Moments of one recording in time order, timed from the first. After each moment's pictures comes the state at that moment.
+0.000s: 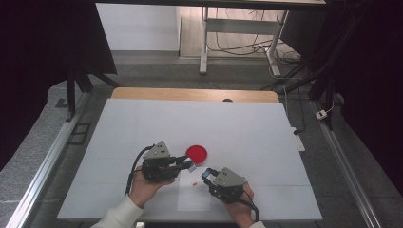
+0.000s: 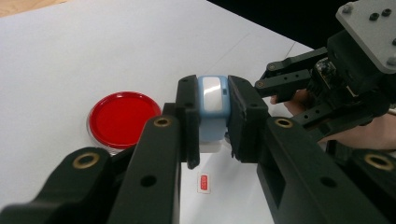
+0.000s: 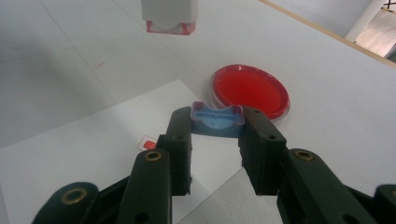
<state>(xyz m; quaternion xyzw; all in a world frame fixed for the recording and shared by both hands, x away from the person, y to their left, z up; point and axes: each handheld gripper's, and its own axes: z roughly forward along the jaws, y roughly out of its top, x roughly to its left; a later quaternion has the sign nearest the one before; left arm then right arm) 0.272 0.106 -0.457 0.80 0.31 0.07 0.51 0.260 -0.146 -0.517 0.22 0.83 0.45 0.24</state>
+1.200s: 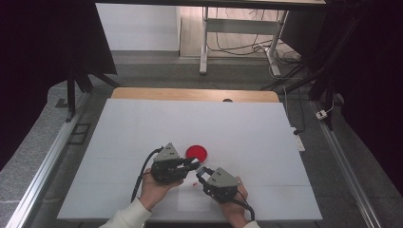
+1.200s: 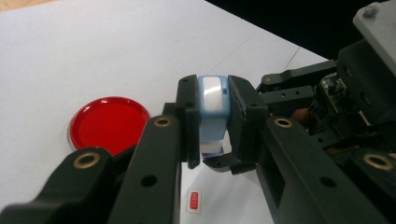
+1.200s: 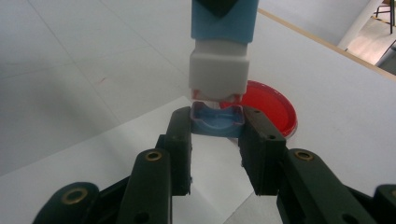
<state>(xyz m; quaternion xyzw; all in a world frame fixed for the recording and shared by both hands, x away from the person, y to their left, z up) 0.272 0.083 -0.467 0.79 0.32 0.07 0.51 0.258 -0.130 -0.517 0.22 0.82 0.45 0.26</state>
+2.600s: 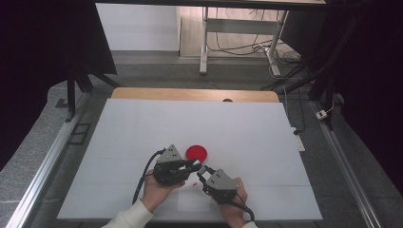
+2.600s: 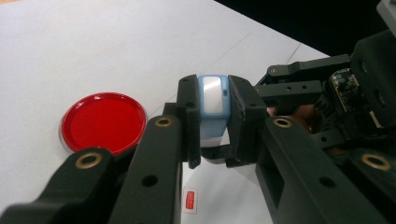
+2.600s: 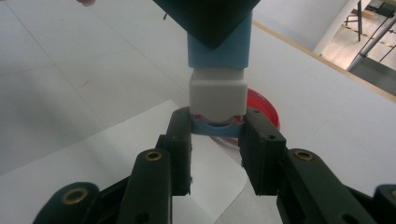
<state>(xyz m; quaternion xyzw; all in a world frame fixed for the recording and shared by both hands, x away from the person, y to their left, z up) 0.271 0.078 -0.470 0.79 0.33 0.07 0.51 0.252 -0.126 -0.517 0.23 0.81 0.45 0.30</state>
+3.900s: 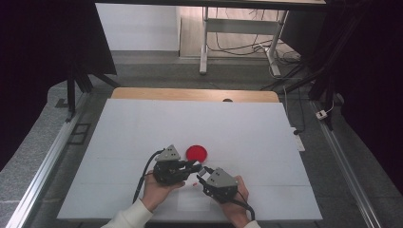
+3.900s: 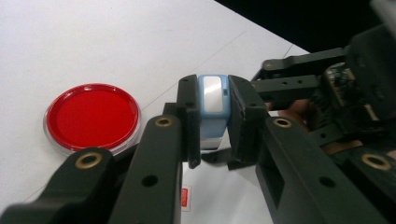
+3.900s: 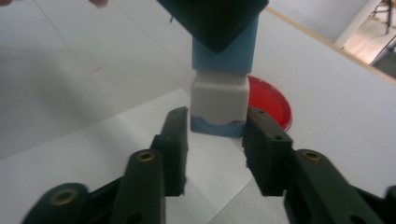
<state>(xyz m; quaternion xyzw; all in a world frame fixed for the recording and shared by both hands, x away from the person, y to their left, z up) 0.275 0.081 -0.477 0.78 0.33 0.04 0.52 0.259 -0.130 -0.515 0.21 0.84 0.43 0.26</state>
